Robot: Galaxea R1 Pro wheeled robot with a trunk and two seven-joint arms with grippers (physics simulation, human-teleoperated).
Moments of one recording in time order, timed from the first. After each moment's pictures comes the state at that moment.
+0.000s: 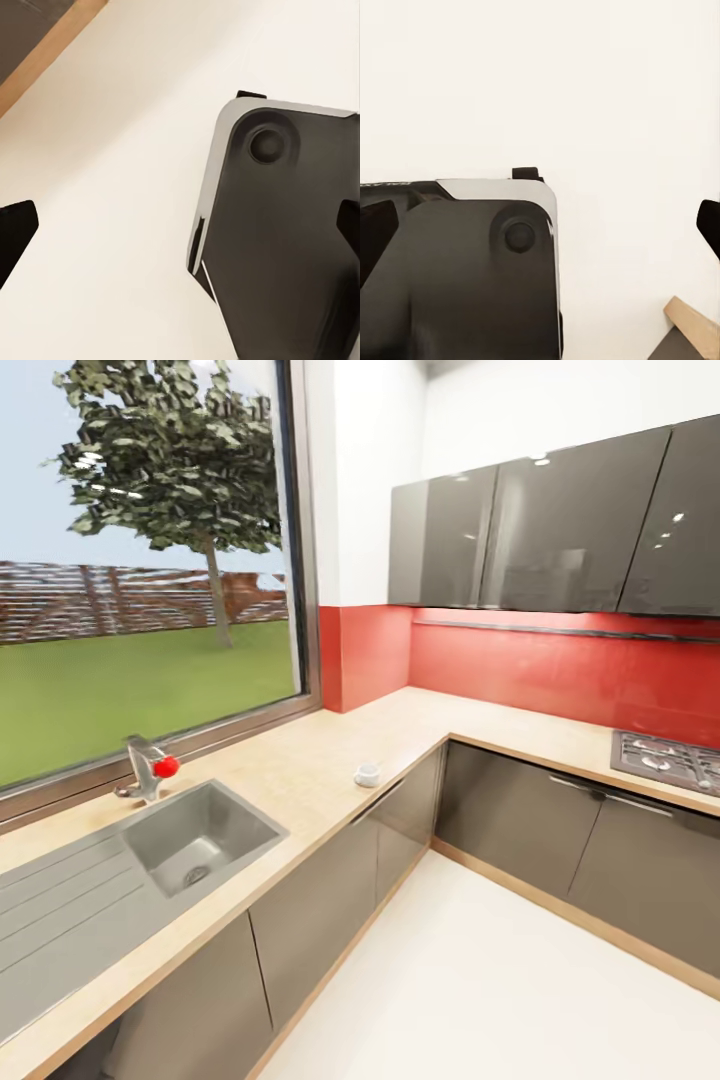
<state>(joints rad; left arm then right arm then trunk) -0.01 0.08 0.25 -0.04 -0.06 -0.19 0.04 -0.18 0.00 -0.21 -0.03 0.20 -0.13 -0.08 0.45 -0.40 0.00</state>
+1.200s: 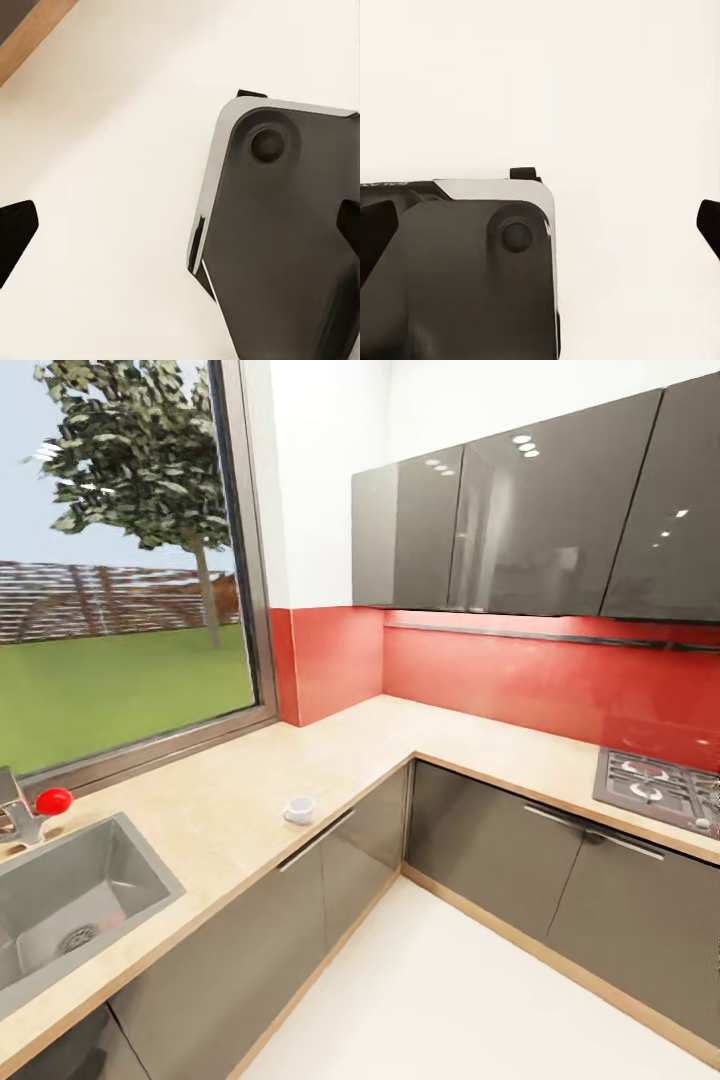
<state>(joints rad) -0.01 0.08 0.25 -0.04 -0.06 -0.19 0.04 -0.18 0.00 -0.21 -0.03 0.20 -0.13 -0.08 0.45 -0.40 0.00</state>
